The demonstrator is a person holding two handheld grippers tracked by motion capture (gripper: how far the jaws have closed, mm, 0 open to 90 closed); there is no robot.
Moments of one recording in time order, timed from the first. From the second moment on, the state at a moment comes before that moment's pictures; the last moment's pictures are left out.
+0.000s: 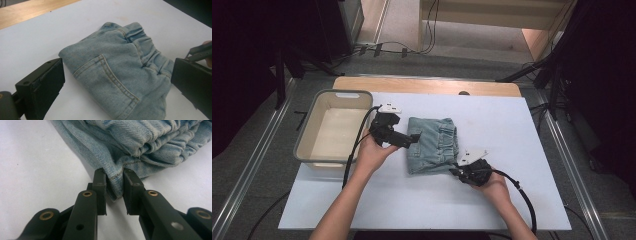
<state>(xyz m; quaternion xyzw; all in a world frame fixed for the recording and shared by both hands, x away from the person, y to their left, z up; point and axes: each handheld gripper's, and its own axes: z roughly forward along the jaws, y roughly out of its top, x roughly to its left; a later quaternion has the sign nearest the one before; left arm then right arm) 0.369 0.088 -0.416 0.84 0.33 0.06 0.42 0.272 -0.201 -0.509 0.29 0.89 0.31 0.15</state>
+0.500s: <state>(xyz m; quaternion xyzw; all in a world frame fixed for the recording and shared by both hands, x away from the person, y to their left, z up) 0.398 0.079 -0.420 0.84 0.37 0.05 0.39 0.272 -0.201 -0.509 0.29 0.89 0.31 0.15</state>
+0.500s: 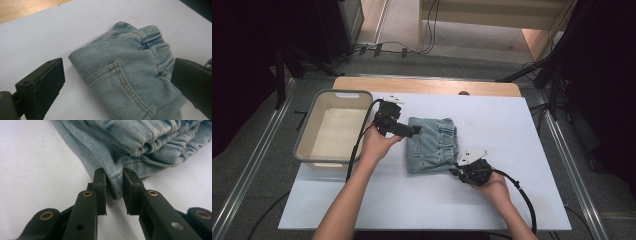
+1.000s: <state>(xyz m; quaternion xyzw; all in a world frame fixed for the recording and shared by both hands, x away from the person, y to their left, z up) 0.431 0.079 -0.434 0.83 0.41 0.05 0.37 0.271 -0.201 -0.510 0.30 0.89 0.31 0.14</state>
